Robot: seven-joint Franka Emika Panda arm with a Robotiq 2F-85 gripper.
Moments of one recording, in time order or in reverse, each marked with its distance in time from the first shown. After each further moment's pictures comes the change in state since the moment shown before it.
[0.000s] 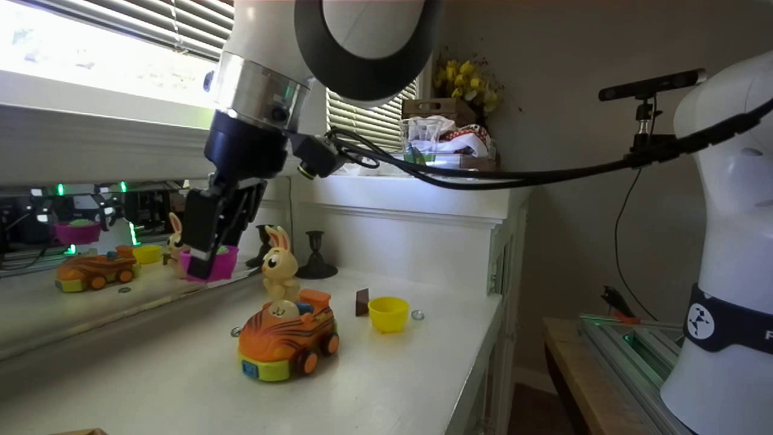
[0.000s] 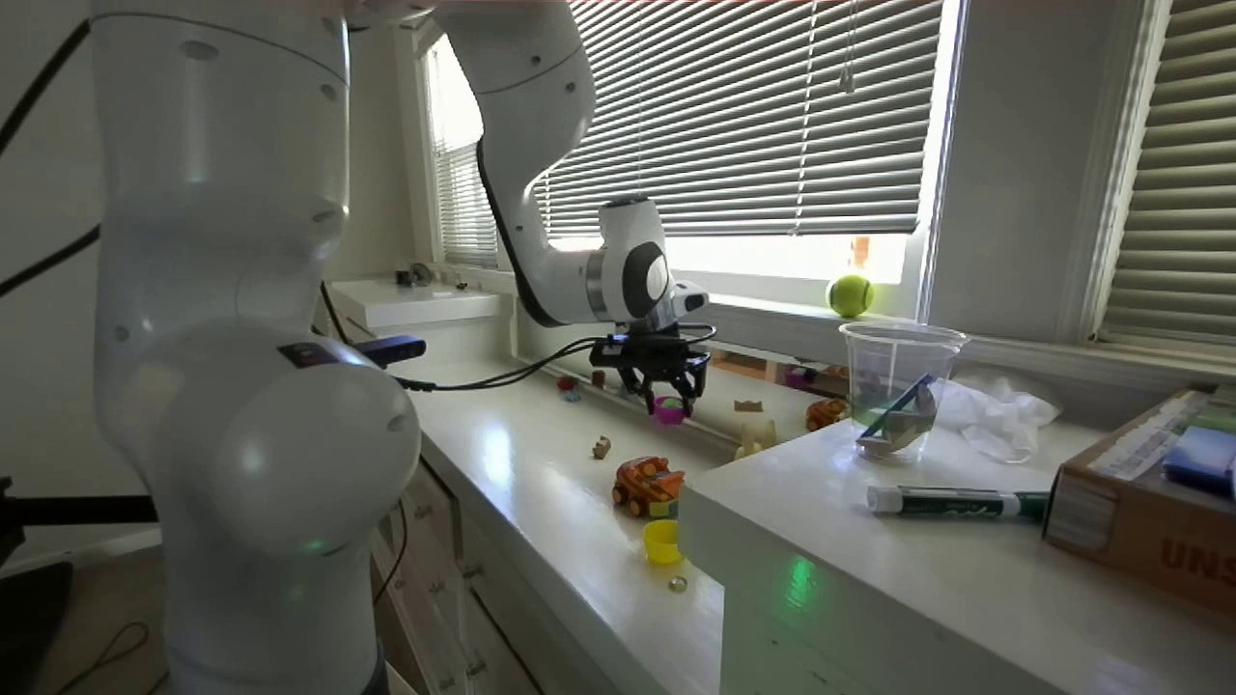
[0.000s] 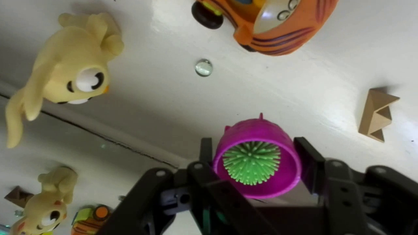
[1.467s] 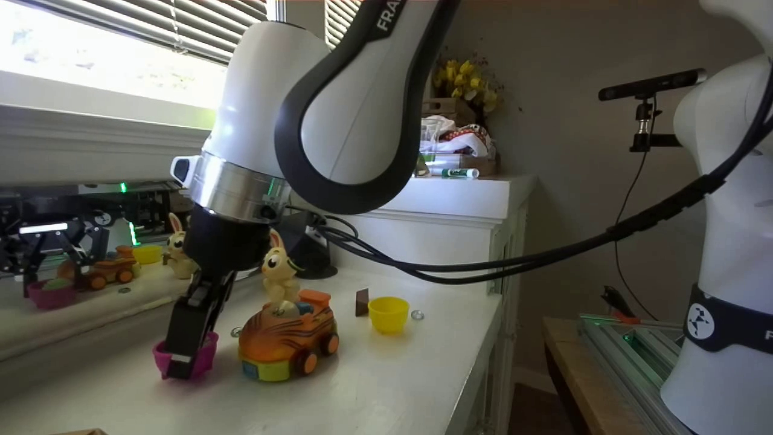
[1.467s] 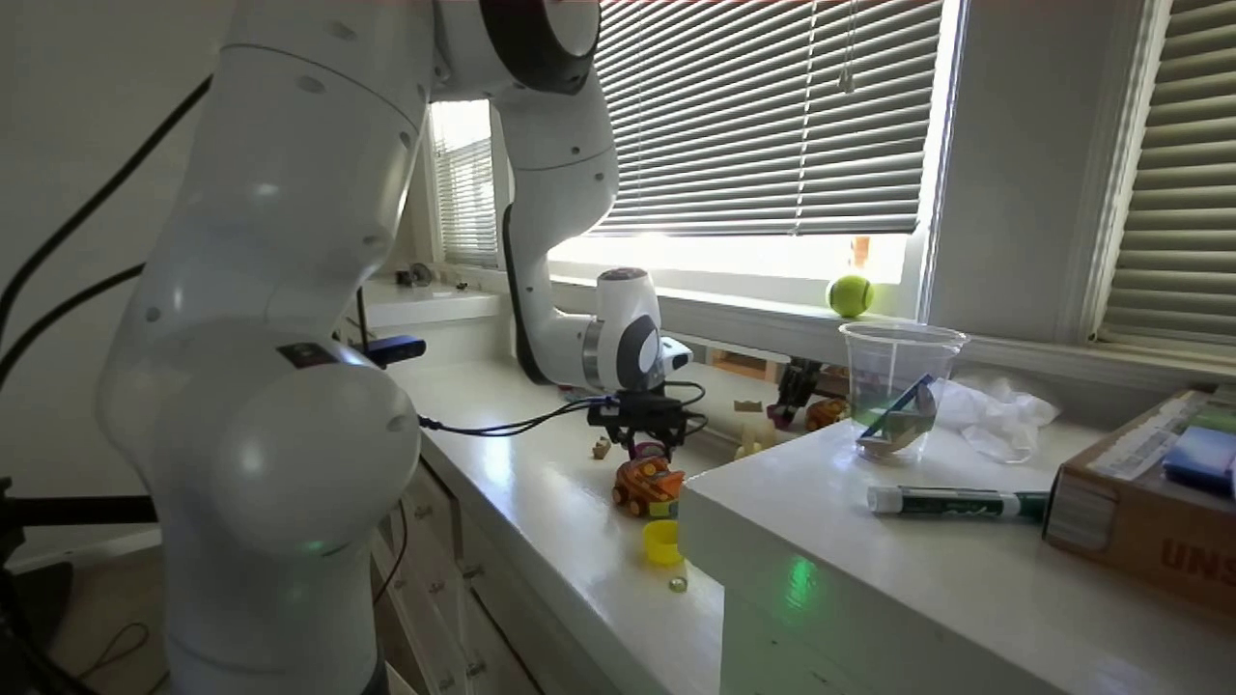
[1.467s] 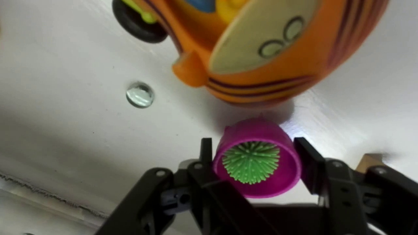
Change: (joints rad) arm -0.003 0.245 0.042 0.045 0.026 0.185 -0.163
